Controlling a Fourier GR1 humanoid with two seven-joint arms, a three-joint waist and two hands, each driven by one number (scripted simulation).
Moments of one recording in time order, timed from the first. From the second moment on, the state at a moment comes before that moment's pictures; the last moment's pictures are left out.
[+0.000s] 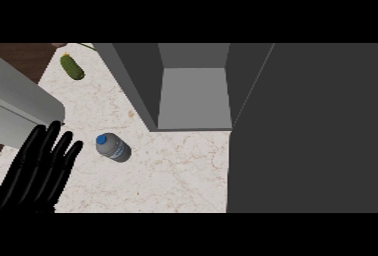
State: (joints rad) left arm 0.16 0.09 -0.30 -2.46 -0.03 0.25 0.62; right arm 0.50 -0.14 -0.13 -2.40 -0.37 0.31 0.15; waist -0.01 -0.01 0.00
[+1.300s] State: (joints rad) left arm 0.08 0.17 0.01 -1.72 0.10 0.02 0.09; right arm 0.61 -0.18 -0.21 -2.38 -0.45 0.42 0.05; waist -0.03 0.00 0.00
